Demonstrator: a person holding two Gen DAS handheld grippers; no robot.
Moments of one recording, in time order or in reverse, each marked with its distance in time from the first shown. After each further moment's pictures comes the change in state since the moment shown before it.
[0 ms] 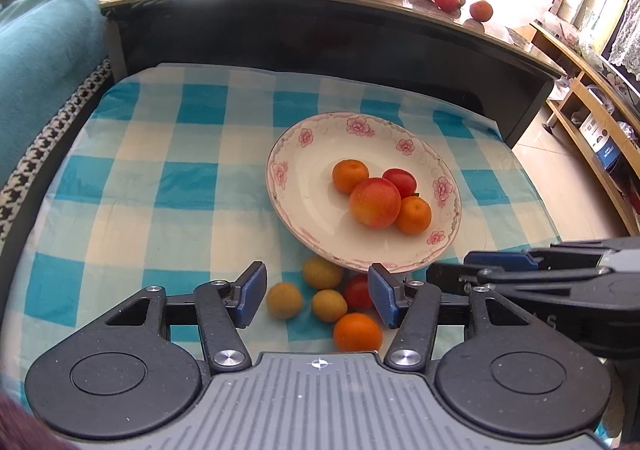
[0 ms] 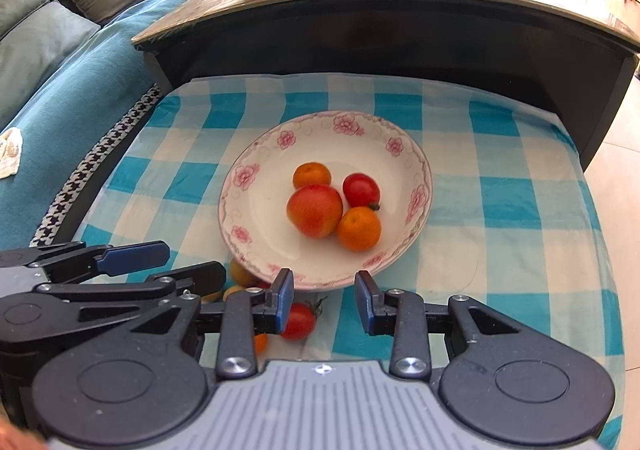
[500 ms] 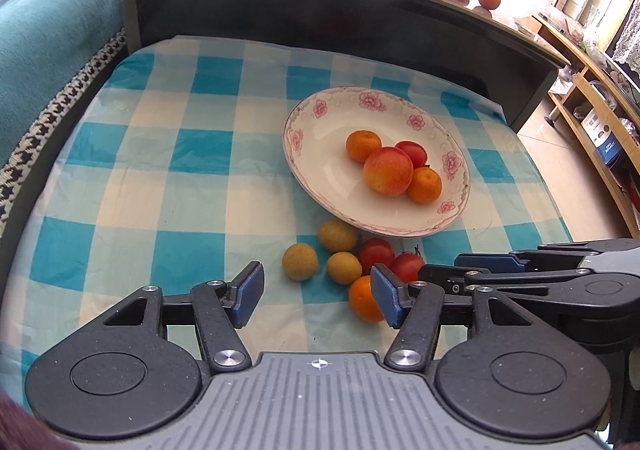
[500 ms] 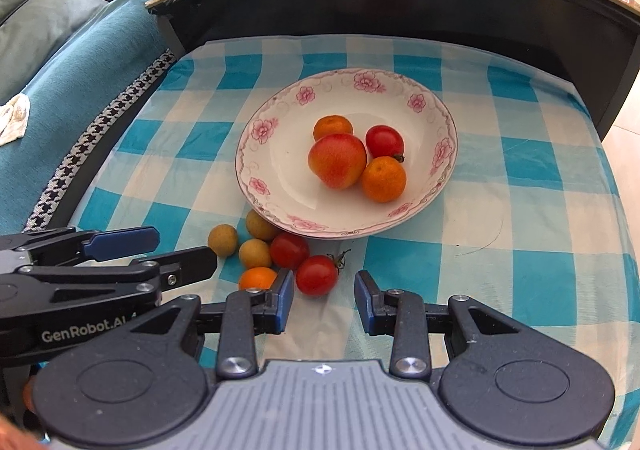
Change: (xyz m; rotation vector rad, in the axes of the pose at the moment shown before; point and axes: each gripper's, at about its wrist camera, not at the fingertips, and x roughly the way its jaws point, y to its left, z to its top) left arm 0.000 0.012 -0.016 -0.018 0.042 -0.001; right arm 0.014 0.010 -0.020 -0.007 0.057 0.013
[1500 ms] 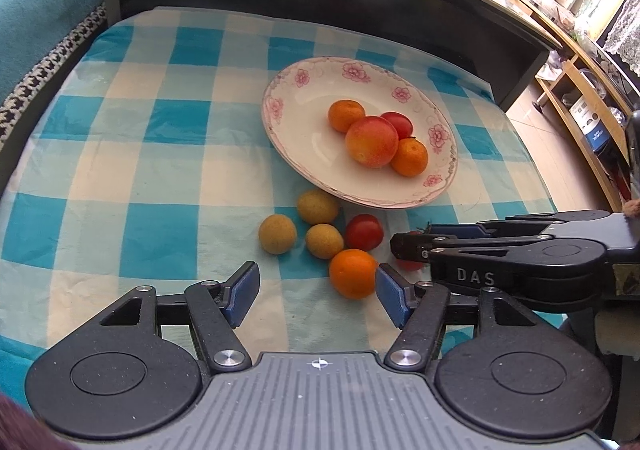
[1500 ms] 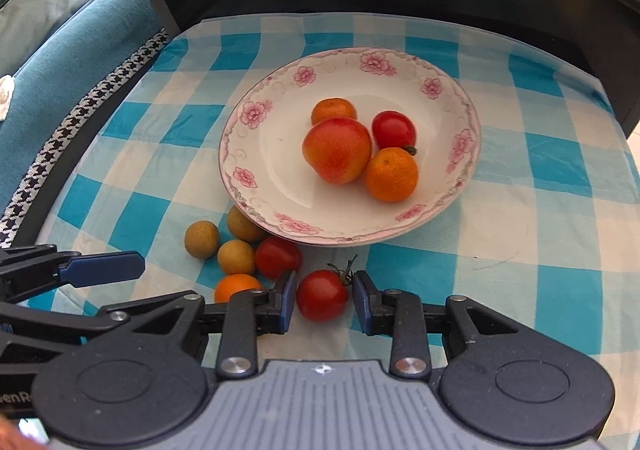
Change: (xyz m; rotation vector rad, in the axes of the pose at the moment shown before) left arm 0.013 -0.006 -0.010 0.002 0.059 -0.055; right arm 0.026 -0.008 0.004 -0.031 0.015 0.004
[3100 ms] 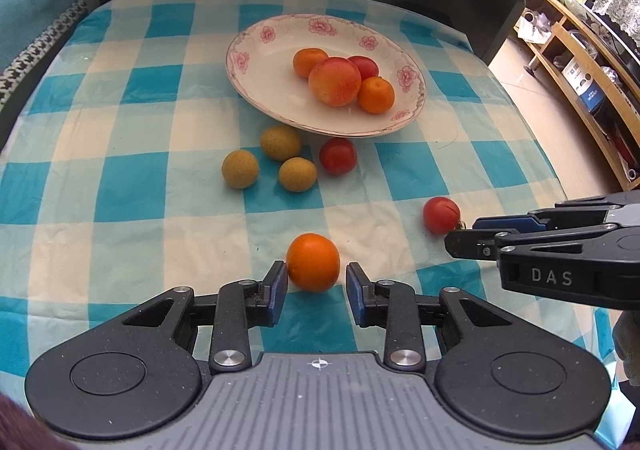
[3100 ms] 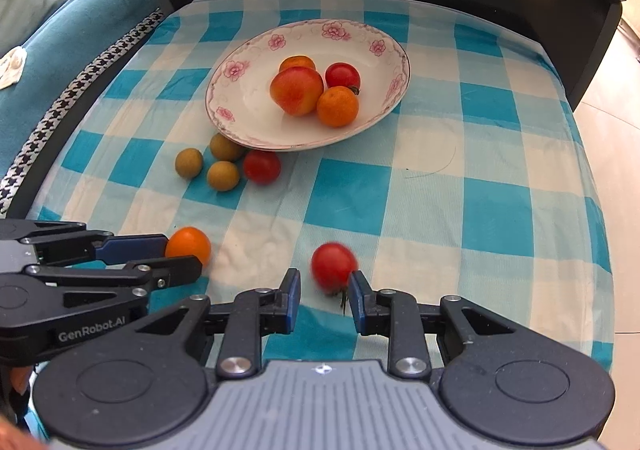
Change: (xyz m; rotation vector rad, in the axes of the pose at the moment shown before) left arm 0.000 -0.025 -0.035 0.056 0.045 0.020; right arm -0.045 -0.018 -0.048 0.003 0.049 -0.050
